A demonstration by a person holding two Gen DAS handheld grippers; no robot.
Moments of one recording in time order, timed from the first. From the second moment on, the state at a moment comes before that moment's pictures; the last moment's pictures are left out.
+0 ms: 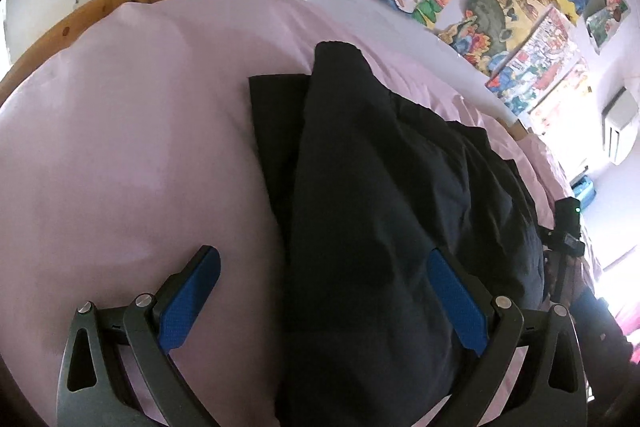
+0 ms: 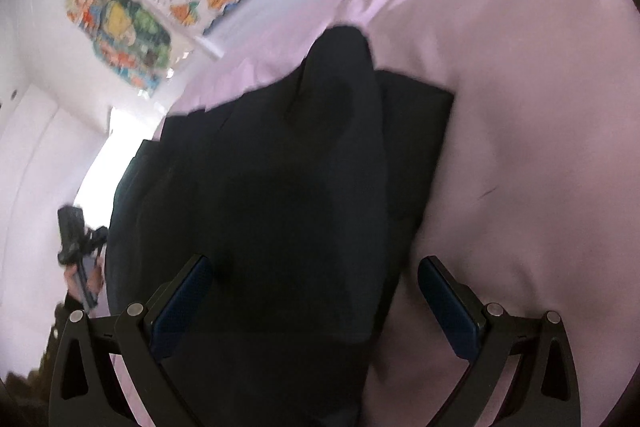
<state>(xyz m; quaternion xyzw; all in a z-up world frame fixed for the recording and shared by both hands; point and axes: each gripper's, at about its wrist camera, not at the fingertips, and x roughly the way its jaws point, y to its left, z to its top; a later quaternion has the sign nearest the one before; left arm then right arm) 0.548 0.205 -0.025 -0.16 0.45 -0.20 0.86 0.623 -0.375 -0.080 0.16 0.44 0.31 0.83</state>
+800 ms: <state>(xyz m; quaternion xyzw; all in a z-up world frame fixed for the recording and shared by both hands) 0.545 0.166 -0.064 -0.02 0.53 -0.31 0.79 0.621 -0.372 -0.116 0.14 0.46 0.39 0.78</state>
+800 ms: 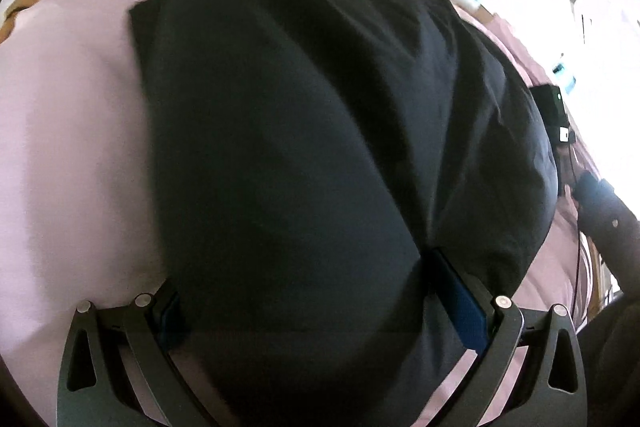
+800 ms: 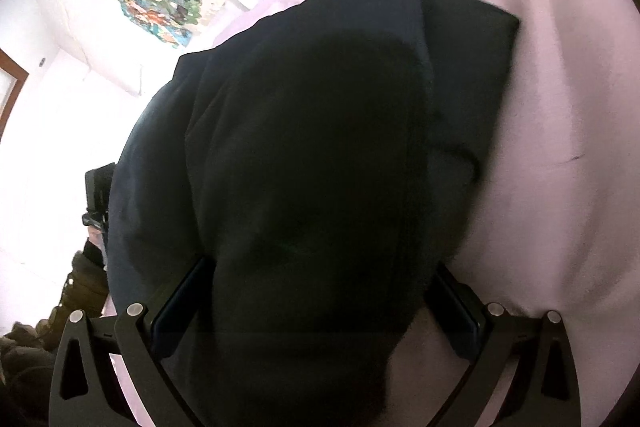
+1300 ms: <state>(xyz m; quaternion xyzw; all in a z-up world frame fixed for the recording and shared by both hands) 0.543 0.167 -0.070 -0.01 0.53 -0.29 0.80 0.625 -0.360 -0.112 0.13 0.45 0.39 0.79</state>
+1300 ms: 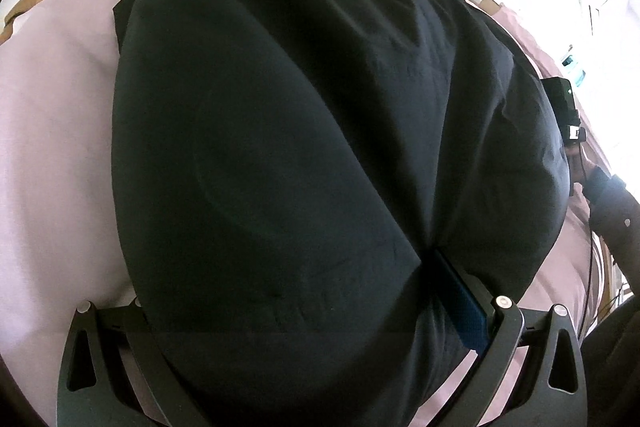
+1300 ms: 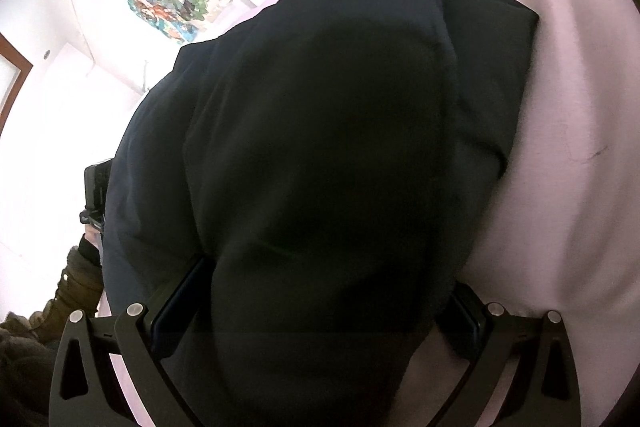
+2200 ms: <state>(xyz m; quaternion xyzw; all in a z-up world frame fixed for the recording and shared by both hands) 0.545 0.168 -0.063 -0.10 0.52 -0.22 0.82 0.593 -0.343 -0.080 0.08 0.44 0.34 0.83</state>
